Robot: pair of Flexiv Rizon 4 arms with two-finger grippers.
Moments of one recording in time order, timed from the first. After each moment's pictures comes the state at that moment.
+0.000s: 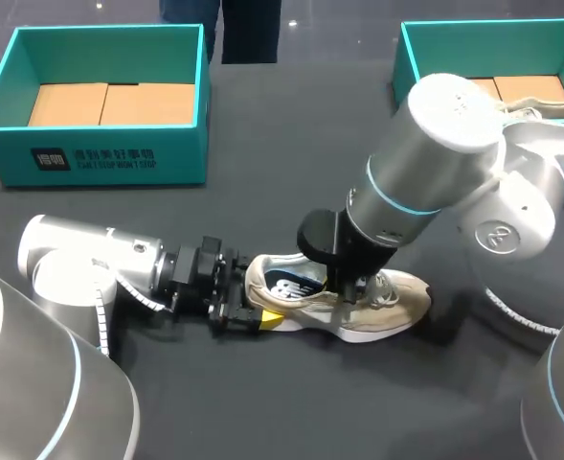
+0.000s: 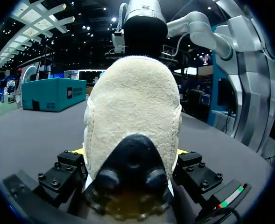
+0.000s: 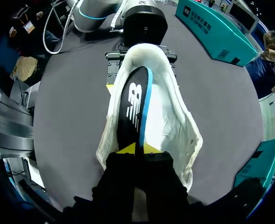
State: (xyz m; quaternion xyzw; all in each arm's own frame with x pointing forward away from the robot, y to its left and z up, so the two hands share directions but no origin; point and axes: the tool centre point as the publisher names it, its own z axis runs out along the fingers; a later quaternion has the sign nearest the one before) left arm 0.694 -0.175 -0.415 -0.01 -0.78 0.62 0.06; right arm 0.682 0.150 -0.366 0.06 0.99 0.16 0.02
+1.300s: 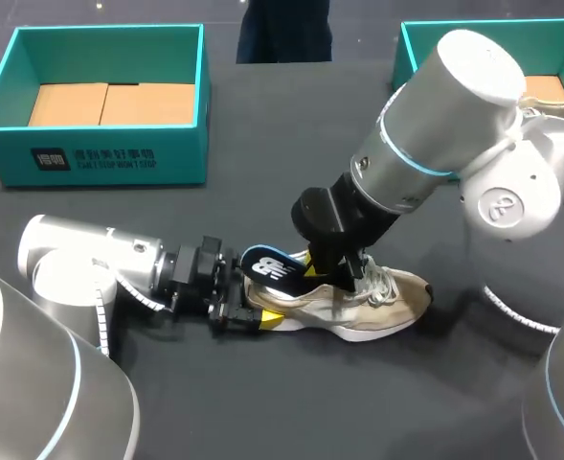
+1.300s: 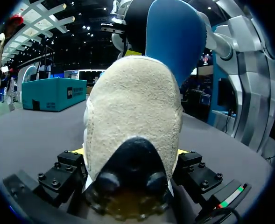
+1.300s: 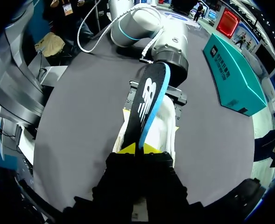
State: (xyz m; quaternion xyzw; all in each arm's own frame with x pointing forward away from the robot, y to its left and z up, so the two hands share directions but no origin) left arm 0.694 -0.175 -0.416 -0.01 -0.78 0.62 0.06; right arm 0.691 0.181 -0.323 -0.11 0.97 0.21 0.01
